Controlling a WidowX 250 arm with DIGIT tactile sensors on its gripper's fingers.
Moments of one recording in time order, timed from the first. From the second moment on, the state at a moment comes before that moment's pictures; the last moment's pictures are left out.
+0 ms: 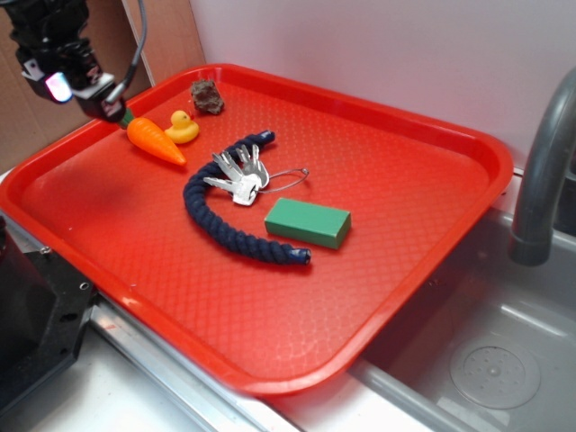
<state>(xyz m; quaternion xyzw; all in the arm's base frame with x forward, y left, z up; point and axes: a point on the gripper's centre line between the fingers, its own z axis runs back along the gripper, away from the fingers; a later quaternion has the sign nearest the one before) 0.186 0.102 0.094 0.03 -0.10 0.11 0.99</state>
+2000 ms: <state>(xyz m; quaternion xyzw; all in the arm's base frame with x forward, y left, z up) 0.169 0.062 0.100 -0.01 -0.06 0.15 0.99</state>
